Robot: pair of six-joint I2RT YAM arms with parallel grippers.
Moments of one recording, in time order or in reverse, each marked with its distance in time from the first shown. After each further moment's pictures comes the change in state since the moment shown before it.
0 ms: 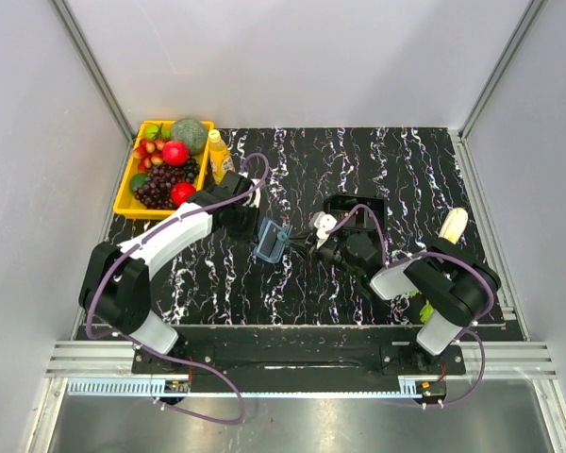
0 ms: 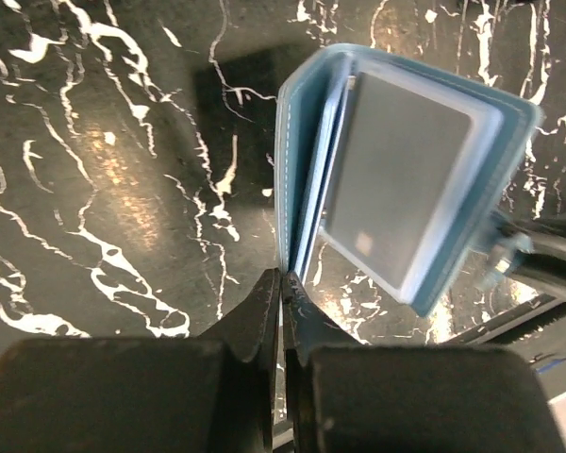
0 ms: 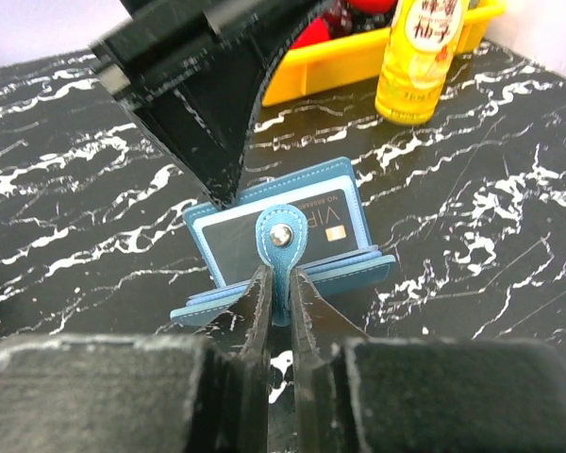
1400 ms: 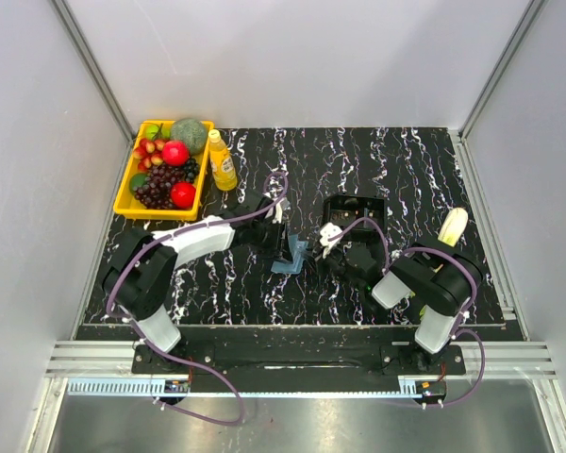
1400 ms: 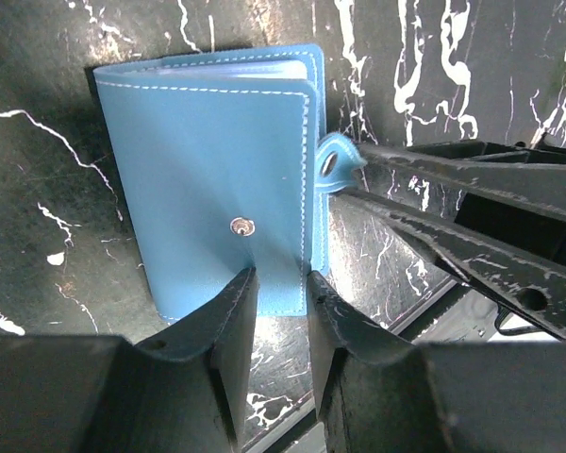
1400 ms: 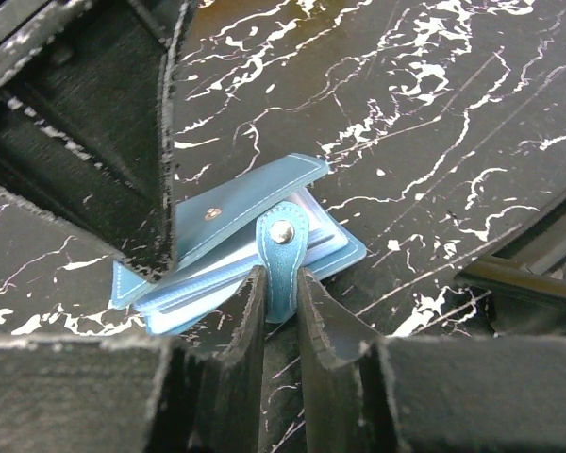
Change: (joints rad) left arm -0.116 0.122 -0.139 0.336 0.241 -0.225; right arm 0.008 0.116 -0.119 0.036 0.221 0.030
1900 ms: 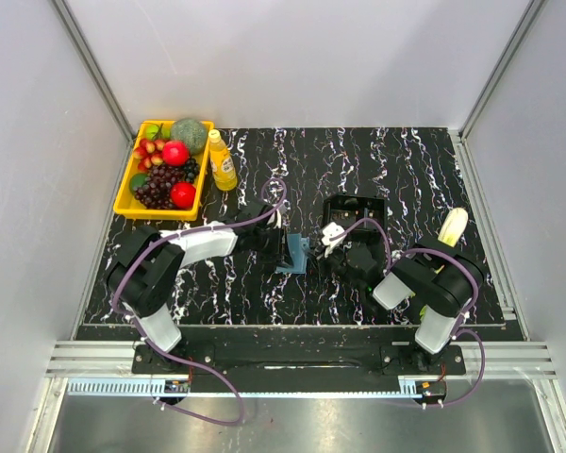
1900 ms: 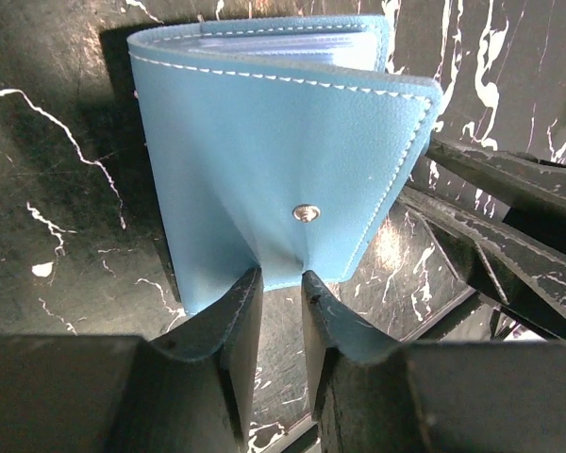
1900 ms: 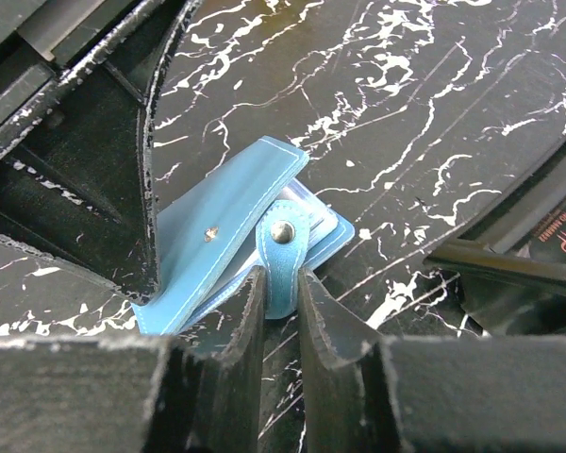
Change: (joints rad) left arm -0.019 0.029 -0.075 0.105 -0.033 -0.105; right arm 0.002 -0.009 -0.010 -0.003 0.069 -0.003
